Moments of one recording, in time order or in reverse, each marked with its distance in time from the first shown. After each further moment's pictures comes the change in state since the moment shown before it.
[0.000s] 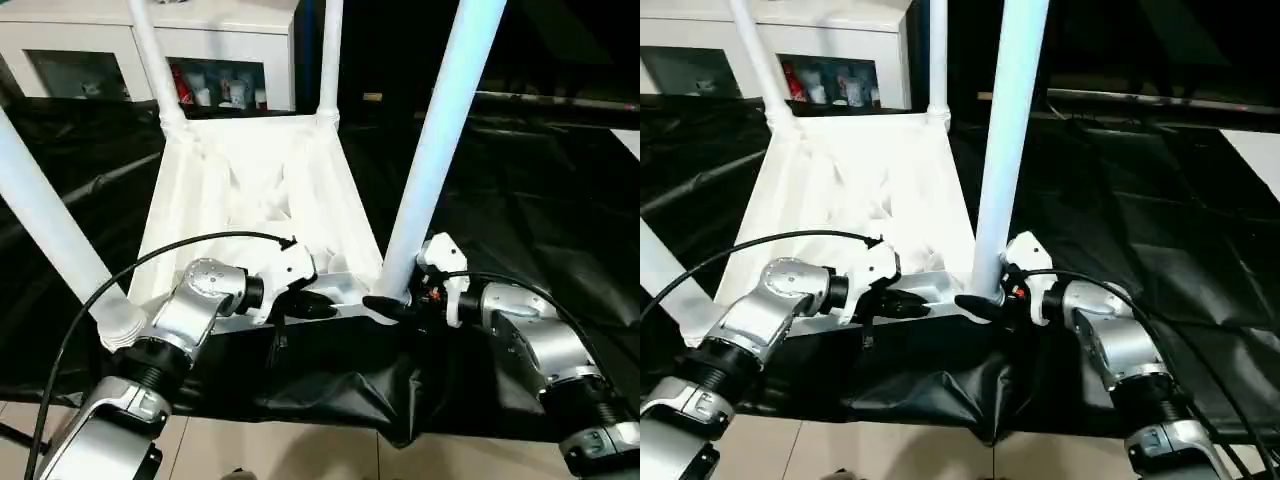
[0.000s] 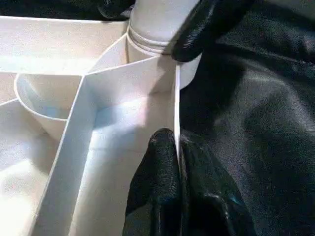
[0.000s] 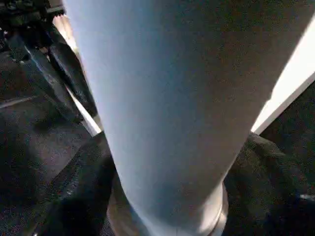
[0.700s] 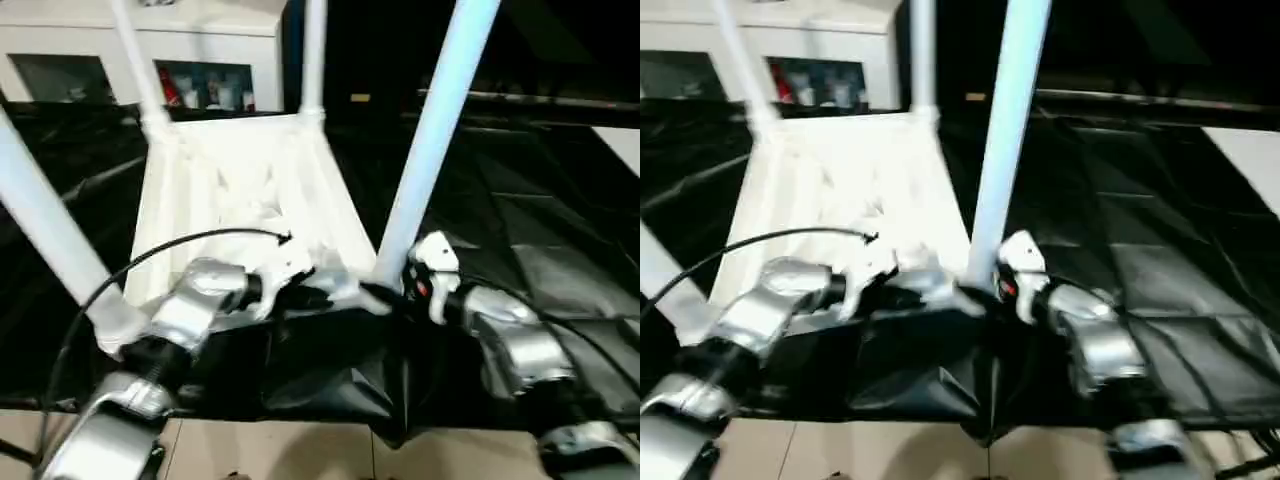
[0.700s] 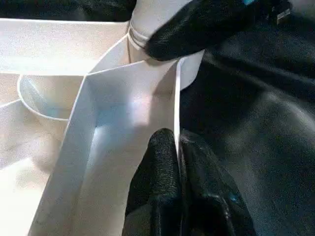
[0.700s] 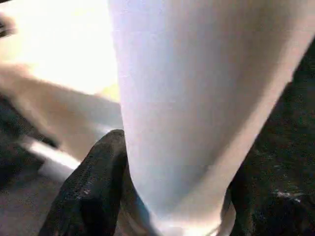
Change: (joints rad) left arm -0.067 -0.084 0.024 0.114 0.035 0.034 0.177; right arm -0.019 0.173 -0.089 0.105 -0.028 -0.016 -0.329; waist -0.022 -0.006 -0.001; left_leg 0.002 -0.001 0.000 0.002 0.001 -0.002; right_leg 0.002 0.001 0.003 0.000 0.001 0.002
